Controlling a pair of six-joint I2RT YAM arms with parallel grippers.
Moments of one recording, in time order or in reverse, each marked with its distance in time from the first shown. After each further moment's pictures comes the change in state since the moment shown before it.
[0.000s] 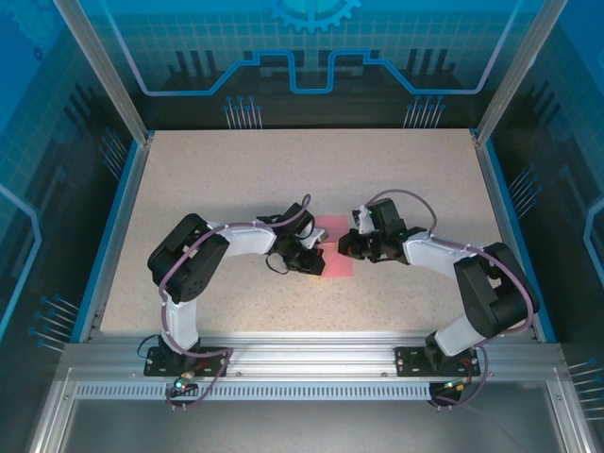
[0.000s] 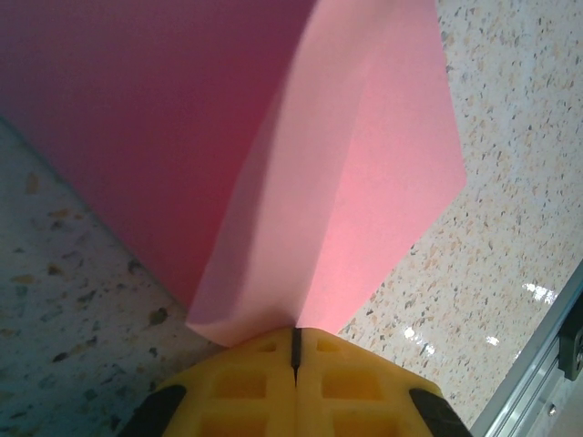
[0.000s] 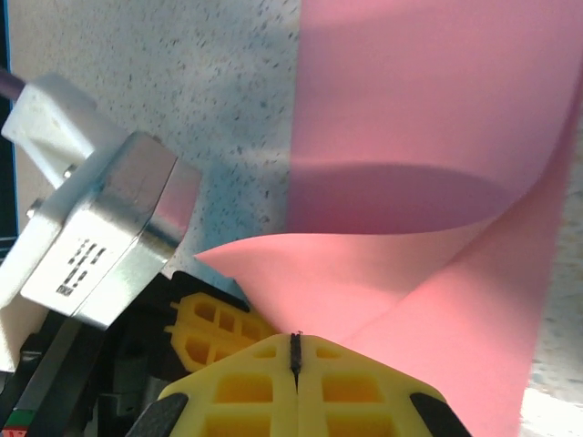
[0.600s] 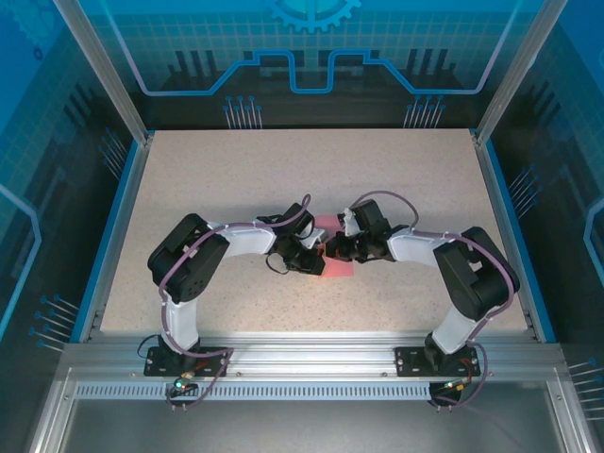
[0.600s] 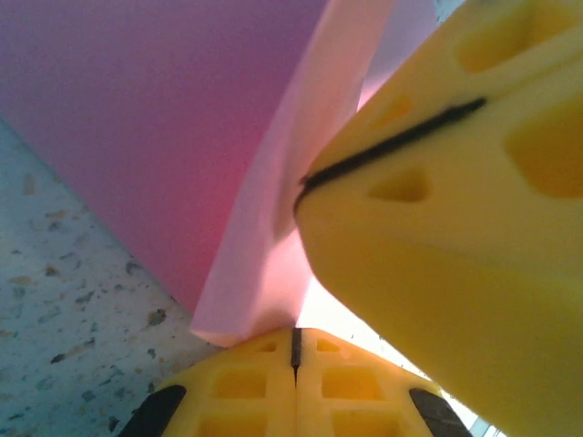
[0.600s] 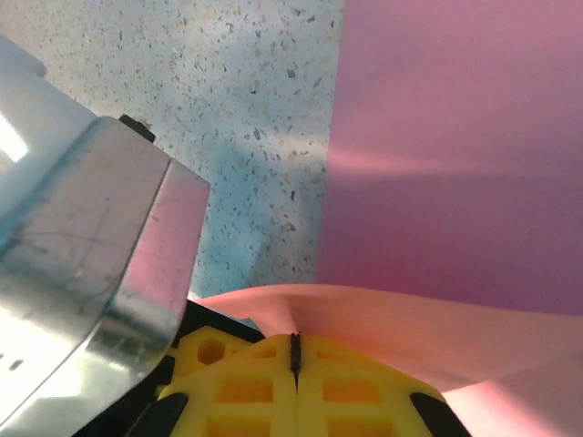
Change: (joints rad) left arm 0.000 0.000 0.000 0.000 0.001 0.000; right arm 0.064 0.146 0.067 0.049 -0.018 0.019
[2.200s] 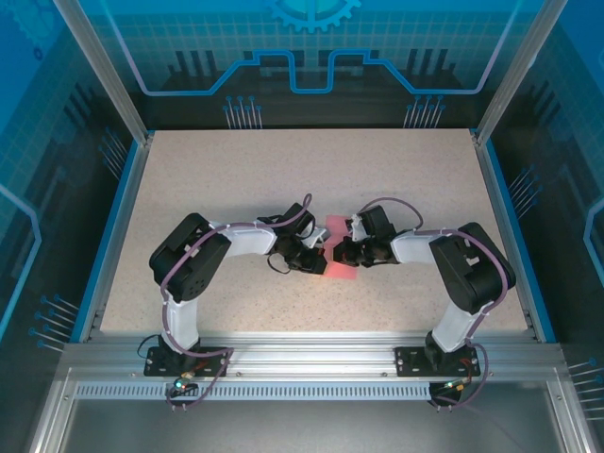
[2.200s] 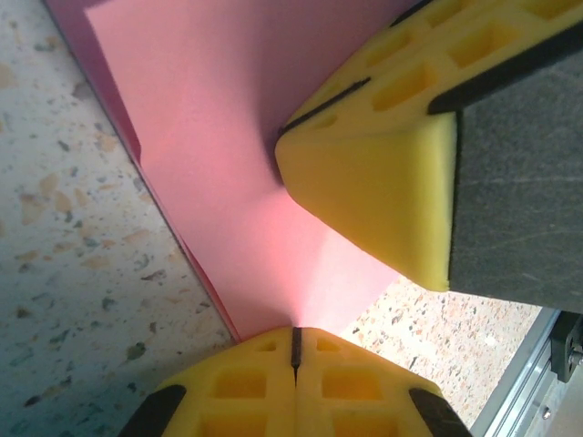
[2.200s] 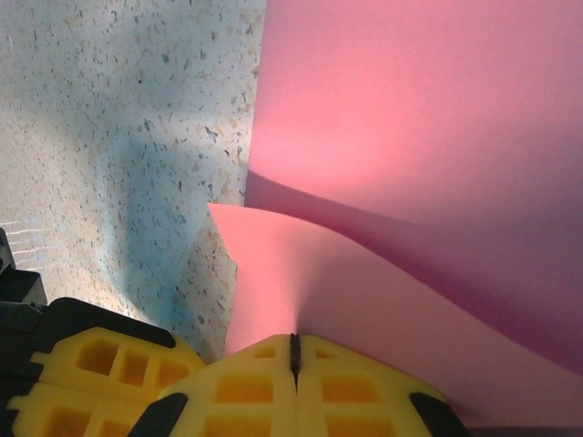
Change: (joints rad) left arm 0.000 0.009 -0.005 0.046 0.023 -0.002; right arm -0.064 0.035 -0.072 0.051 -0.002 -0.020
